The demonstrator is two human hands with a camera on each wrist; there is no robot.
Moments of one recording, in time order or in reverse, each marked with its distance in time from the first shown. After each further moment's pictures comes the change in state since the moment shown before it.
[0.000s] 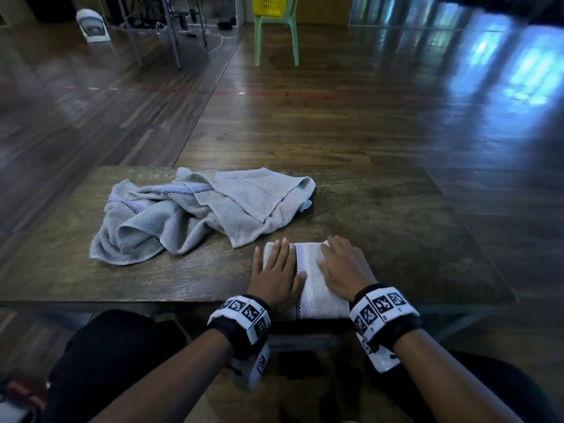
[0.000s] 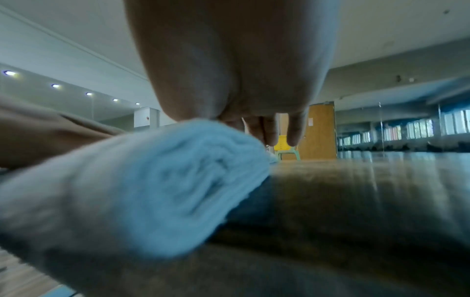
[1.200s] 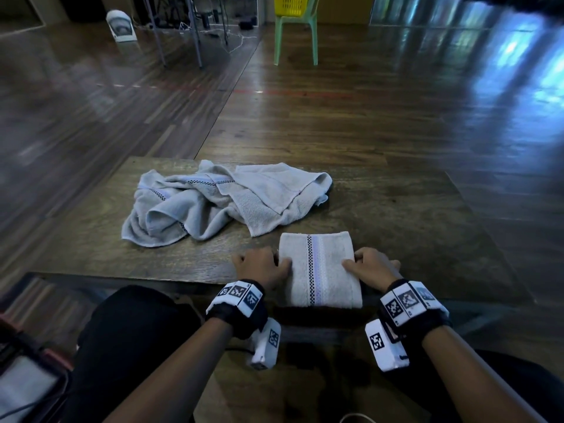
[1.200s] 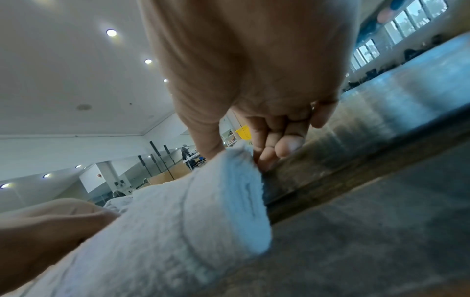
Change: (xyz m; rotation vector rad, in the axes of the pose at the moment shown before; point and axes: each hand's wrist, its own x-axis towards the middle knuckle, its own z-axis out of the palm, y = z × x) left_hand -0.020 -0.033 -0.023 -0.258 0.146 -0.392; right_hand -0.009 0.019 -0.003 0.390 -0.170 0.352
